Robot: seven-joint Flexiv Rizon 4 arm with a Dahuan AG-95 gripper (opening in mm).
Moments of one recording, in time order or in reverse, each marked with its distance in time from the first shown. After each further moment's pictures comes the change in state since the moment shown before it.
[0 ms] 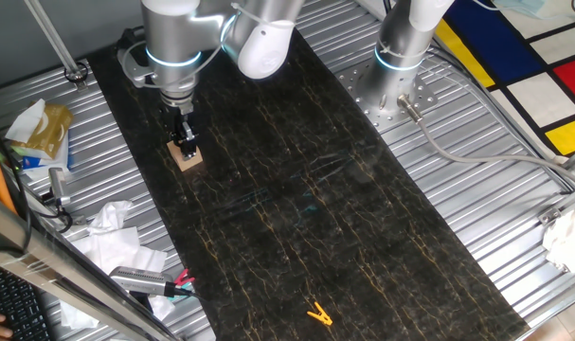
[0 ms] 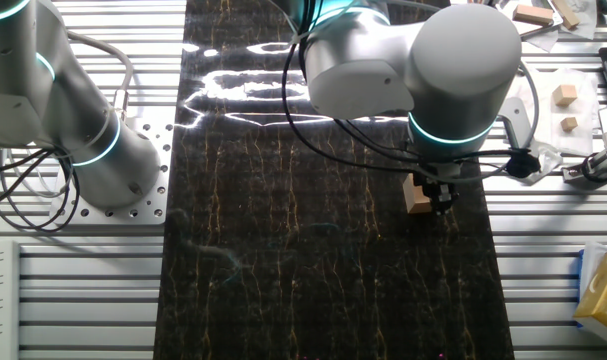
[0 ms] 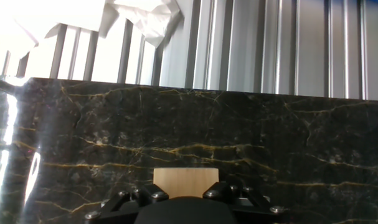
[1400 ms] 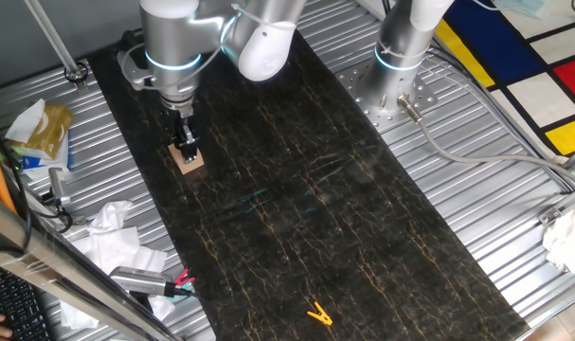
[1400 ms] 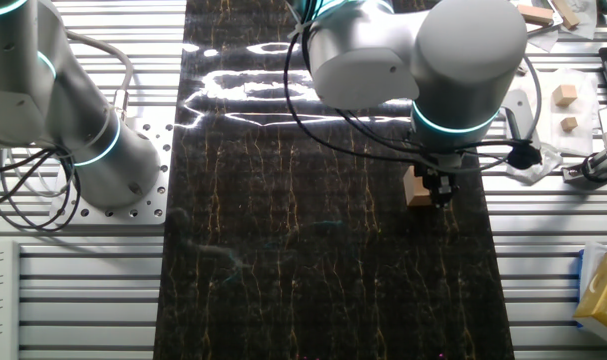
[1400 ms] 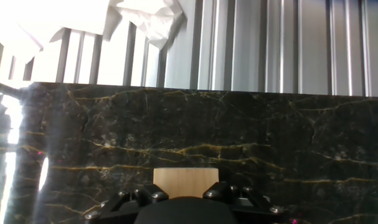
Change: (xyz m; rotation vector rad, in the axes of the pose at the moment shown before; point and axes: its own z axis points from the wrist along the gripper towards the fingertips) arm -0.004 0.012 0.000 0.002 0.010 0.031
